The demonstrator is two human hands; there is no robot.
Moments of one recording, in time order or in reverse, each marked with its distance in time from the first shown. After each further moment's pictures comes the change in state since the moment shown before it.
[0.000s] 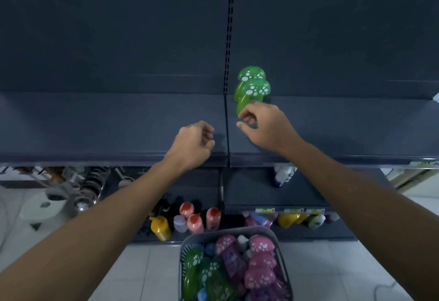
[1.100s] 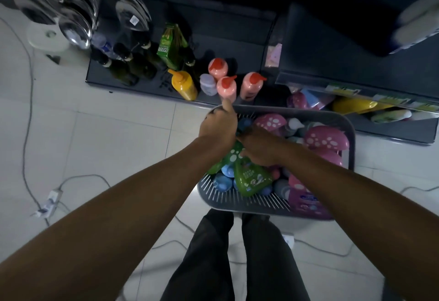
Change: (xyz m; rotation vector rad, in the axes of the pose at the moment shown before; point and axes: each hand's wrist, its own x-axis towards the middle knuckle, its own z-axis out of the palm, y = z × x) left_hand -0.174 -0.214 0.264 0.463 -0.545 -0.544; right_hand -0.244 0.052 0.395 0.001 -1.274 -0.126
